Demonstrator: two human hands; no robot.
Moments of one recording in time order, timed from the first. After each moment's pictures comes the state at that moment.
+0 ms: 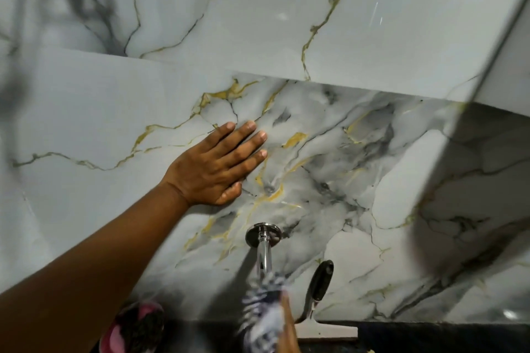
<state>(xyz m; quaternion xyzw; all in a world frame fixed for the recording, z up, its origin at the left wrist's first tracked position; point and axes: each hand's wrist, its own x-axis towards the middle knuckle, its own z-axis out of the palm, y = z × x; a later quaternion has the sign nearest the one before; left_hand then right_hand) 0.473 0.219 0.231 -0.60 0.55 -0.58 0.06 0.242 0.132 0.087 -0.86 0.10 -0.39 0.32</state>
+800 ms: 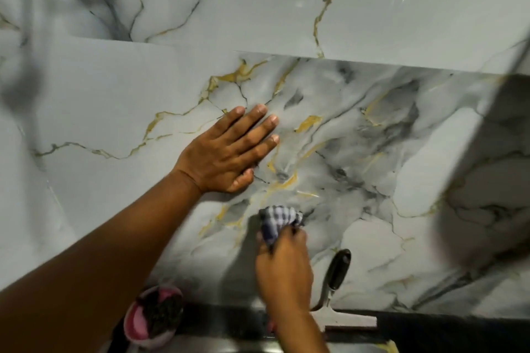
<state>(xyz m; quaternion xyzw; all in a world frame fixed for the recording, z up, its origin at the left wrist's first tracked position) 0.474 0.220 0.229 -0.61 0.54 -0.58 0.07 0.285 0.156 0.132 -0.85 0.32 -0.20 0.38</state>
